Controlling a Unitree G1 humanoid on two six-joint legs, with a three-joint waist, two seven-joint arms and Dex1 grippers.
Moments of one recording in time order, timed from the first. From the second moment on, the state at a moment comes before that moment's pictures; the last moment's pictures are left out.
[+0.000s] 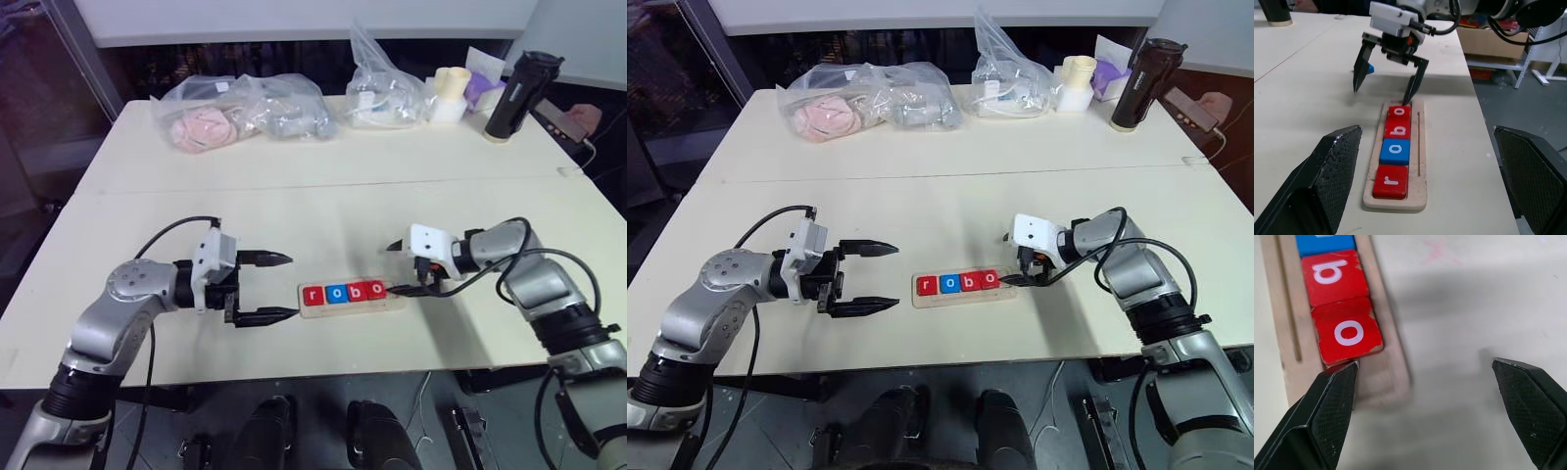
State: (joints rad) left arm -0.29 0.67 -0.05 -0.26 -0.55 0.34 -1.20; right arm -0.60 -0.75 0.27 0.22 -0.01 0.18 1.22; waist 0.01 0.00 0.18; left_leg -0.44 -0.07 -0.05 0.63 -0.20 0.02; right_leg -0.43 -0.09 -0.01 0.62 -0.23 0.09
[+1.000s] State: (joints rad) left arm -0.29 0.65 -0.05 -0.25 -0.55 0.33 -1.19; right arm -0.64 -0.64 -0.02 0.09 0.01 0.74 0.73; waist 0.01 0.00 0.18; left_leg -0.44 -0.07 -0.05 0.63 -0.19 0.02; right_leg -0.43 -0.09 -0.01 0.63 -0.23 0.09
